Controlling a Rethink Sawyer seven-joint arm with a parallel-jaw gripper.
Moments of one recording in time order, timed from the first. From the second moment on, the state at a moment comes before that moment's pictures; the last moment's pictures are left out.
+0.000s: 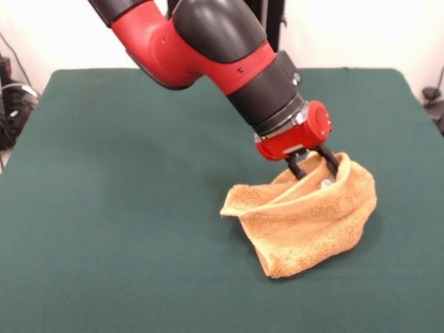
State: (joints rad) arm -0.81 -0.18 0.74 1.86 0.09 0.08 1.57
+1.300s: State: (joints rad) arm -0.79 -0.24 0.72 1.84 0.09 0.13 1.57
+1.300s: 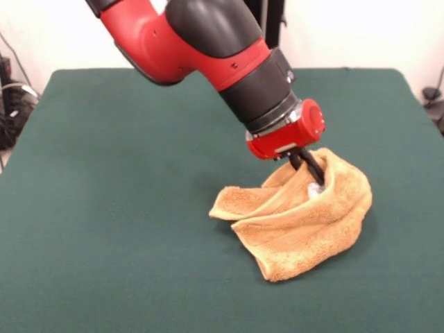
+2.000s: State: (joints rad) arm -0.88 -0.45 0.72 1.91 0.11 0.46 1.57
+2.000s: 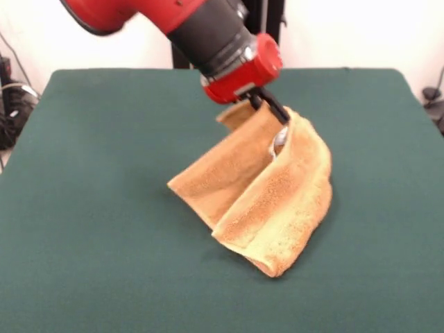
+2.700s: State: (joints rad) arm -0.90 -0.59 0.70 1.96 0.11 0.62 1.57
